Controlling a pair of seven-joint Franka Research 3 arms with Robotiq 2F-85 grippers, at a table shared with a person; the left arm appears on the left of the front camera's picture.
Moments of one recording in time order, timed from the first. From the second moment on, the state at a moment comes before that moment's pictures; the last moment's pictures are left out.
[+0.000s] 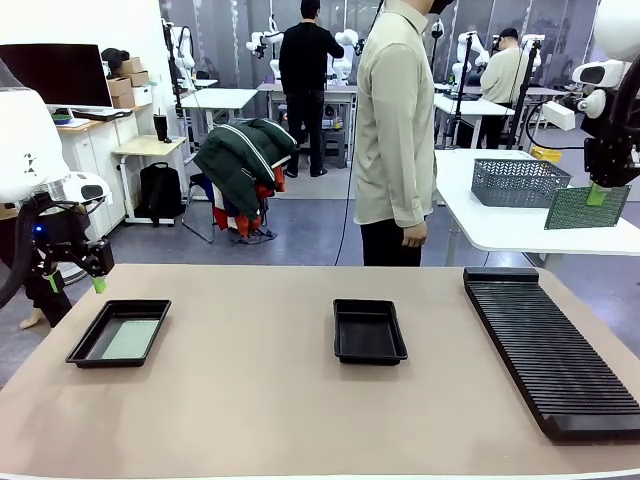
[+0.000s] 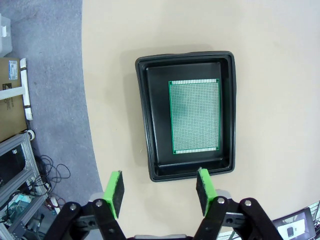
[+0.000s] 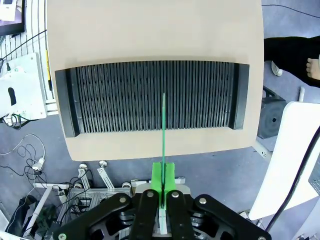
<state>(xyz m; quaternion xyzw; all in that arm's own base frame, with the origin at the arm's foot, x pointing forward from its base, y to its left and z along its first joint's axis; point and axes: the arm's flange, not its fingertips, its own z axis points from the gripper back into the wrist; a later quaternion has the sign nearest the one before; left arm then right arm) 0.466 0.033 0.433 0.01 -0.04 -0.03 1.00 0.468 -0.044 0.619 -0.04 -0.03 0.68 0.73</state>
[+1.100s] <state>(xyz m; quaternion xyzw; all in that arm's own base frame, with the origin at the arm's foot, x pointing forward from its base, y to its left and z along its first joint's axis) 0.466 0.033 0.433 0.01 -0.04 -0.03 1.00 0.471 0.012 0.495 0.29 -0.03 0.19 0.94</state>
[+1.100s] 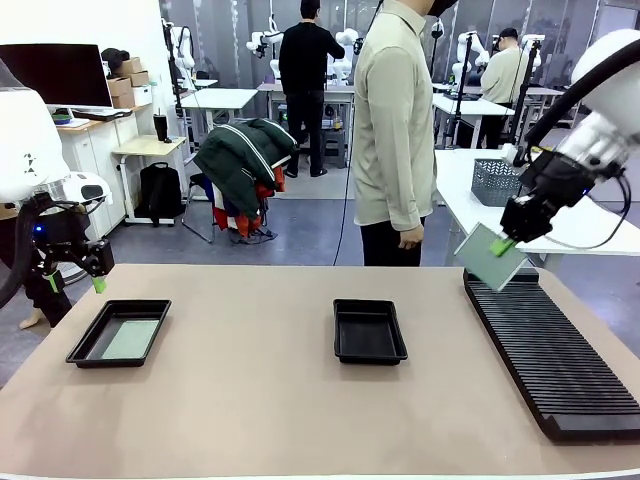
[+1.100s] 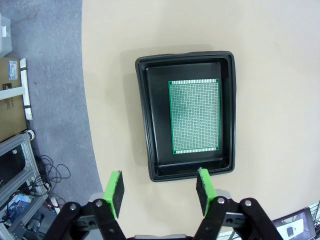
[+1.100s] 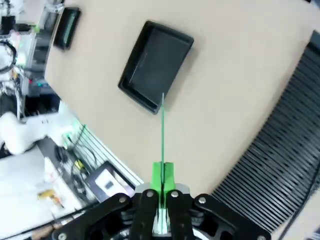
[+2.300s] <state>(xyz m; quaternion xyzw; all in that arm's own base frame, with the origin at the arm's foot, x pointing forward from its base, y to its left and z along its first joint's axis) 0.466 0.033 0.433 0.01 -0.04 -0.03 1.00 0.453 0.145 0.328 0.49 -0.09 -0.01 0.87</state>
